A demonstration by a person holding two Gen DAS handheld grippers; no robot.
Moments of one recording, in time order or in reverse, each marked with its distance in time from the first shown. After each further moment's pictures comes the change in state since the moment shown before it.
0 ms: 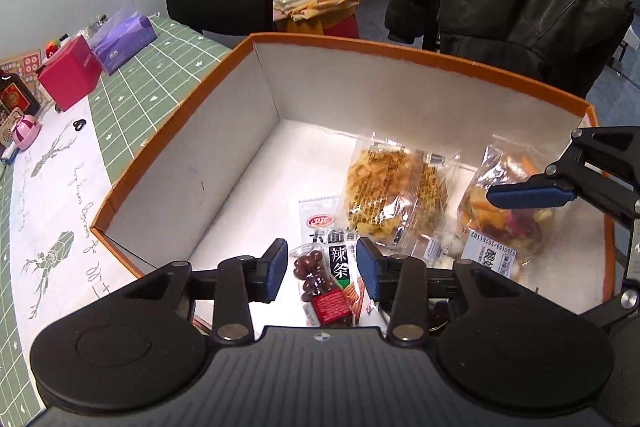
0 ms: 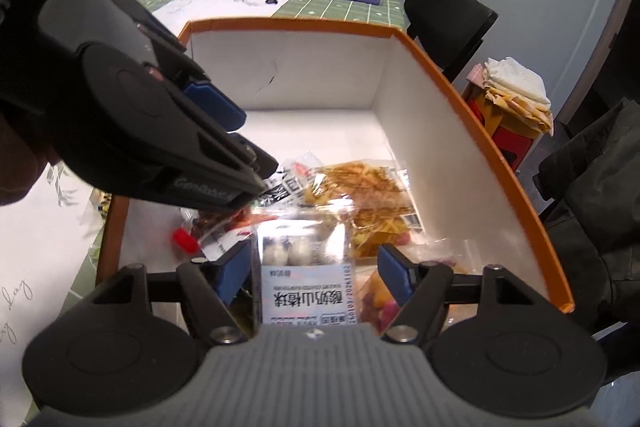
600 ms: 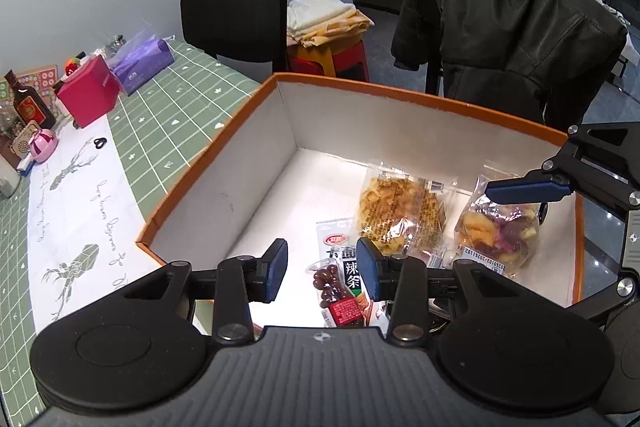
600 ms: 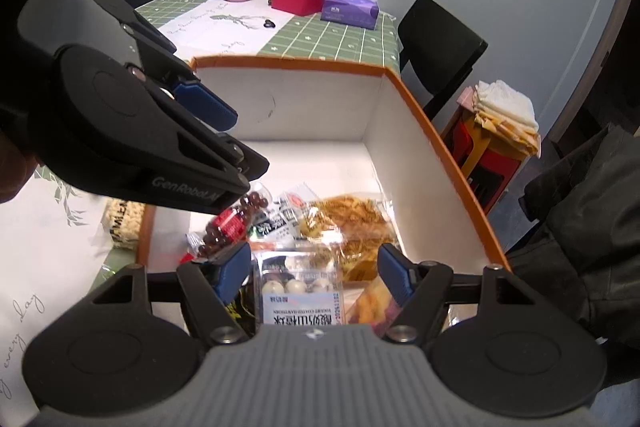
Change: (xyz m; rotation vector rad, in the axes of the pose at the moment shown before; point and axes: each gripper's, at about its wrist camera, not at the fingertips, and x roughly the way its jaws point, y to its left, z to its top) left arm -0.038 0.010 0.004 -0.013 -0.070 0.023; right arm -0.027 0.008 0.018 -0.039 -0.047 -0.030
